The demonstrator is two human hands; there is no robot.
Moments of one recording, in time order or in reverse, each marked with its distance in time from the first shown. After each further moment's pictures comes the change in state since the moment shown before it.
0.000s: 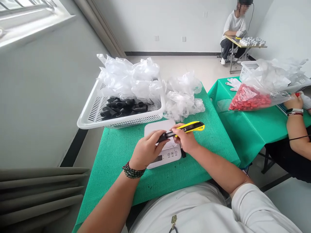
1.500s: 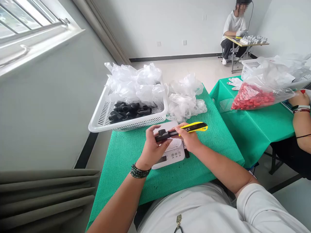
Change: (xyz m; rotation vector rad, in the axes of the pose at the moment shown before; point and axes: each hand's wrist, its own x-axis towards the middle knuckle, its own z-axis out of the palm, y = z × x) left_hand 0.000 0.010 0.006 -0.731 0.051 -0.435; right_hand 0.004 0.006 -0.004 0.071 -0.011 -0.090
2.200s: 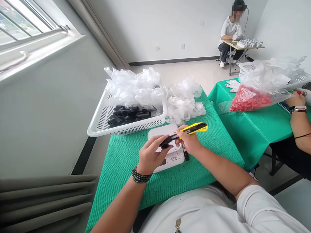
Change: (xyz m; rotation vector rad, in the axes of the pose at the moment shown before) left_hand -0.002 0.007 -0.004 0.410 0.103 0.504; right_hand -0.003 -0.007 0.000 -0.014 -0.039 0.000
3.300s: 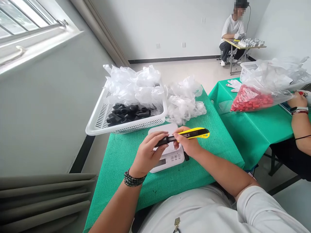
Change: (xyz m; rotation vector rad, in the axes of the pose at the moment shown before) left_hand 0.008 -0.001 -0.013 0.049 -0.108 0.046; right_hand -0.005 0.009 -0.004 -0.075 -0.082 -0.114
